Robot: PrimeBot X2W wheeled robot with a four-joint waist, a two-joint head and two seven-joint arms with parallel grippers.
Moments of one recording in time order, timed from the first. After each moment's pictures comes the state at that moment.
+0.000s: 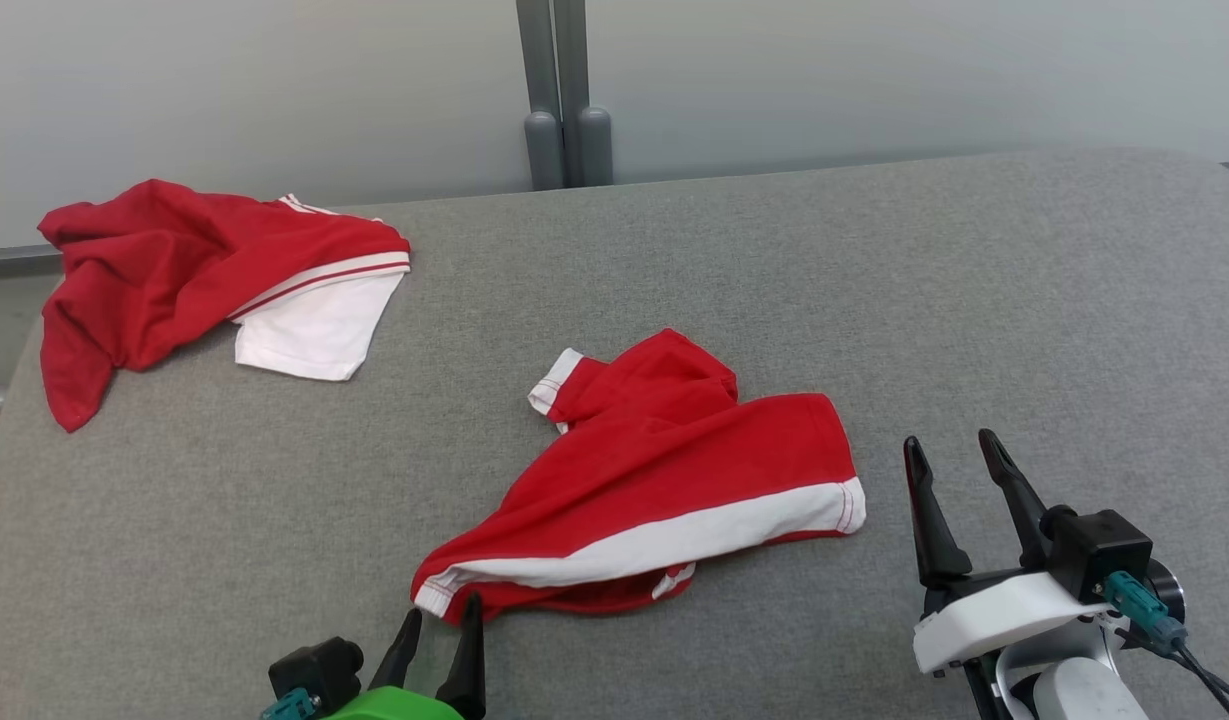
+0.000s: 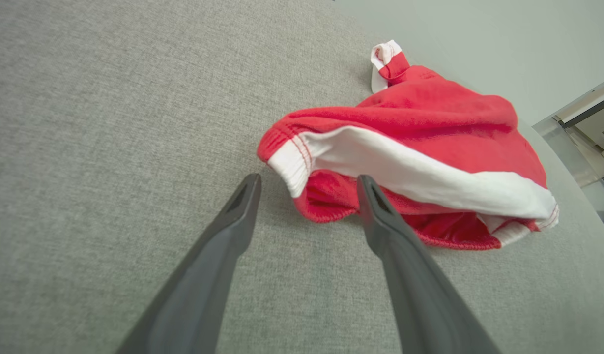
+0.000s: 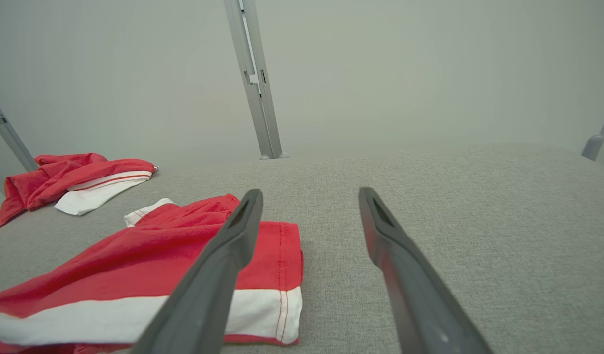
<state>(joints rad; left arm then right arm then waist) -0.02 0.05 -0.31 0.47 -0.67 -0.04 -0.19 -0.05 -0.05 0.05 0.19 0.17 0.13 -0.26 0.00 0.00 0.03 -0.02</state>
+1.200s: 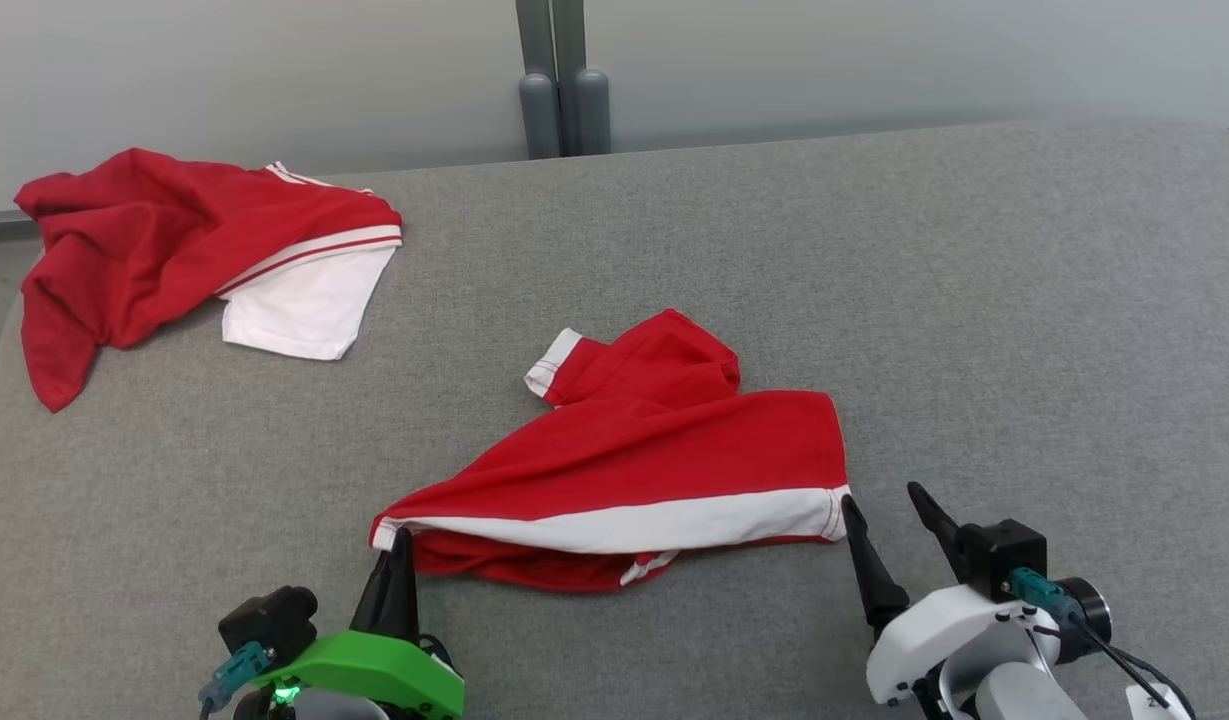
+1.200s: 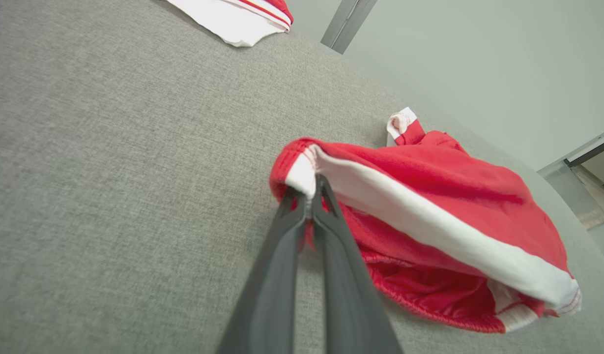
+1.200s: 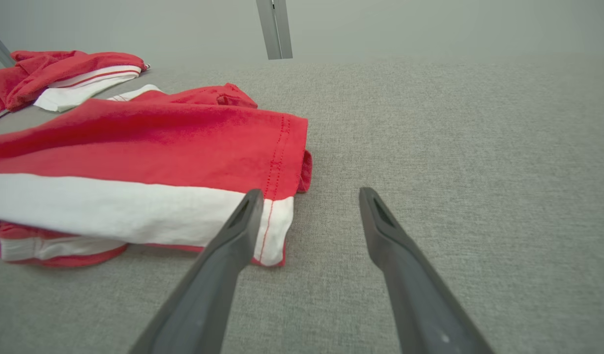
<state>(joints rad) -0.11 0.05 -0.25 0.51 -0.68 -0.04 -0.26 -0.14 -0.05 0.14 0.48 0.14 0.13 -0.26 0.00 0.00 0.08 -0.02</state>
